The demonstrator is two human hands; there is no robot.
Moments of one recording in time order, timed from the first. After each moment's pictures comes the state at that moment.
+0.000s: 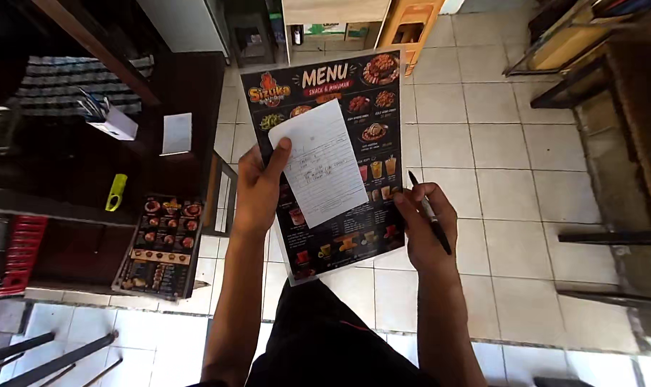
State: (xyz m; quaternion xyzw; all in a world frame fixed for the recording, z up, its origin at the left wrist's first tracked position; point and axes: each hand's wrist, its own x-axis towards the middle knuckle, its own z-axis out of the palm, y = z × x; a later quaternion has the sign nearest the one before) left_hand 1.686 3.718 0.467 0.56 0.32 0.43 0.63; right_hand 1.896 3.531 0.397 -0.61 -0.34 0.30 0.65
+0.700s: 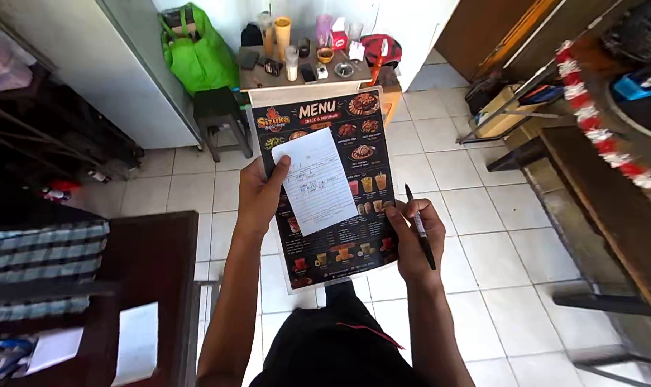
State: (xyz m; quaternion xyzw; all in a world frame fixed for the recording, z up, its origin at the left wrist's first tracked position) left_hand 1.966 4.189 0.462 0.63 0.26 0.40 0.61; right_hand 2.142 3.964 0.411 -0.63 -0.29 0.17 0.71
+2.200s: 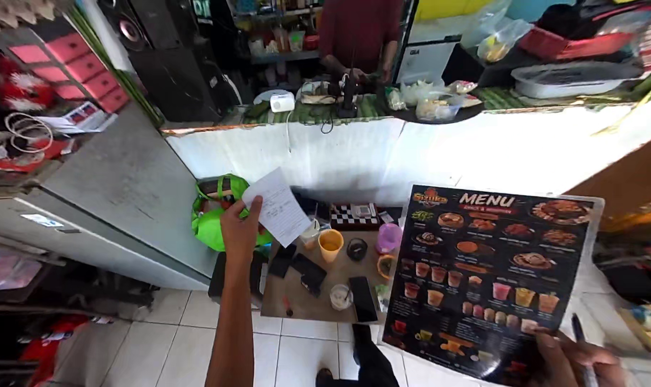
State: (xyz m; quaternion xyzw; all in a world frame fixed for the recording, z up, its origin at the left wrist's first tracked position) left_hand 2.448 5.097 0.471 0.65 0.43 0.48 0.40; right_hand 2.747 4.697 0.393 -0.59 -0.27 0.00 0.76
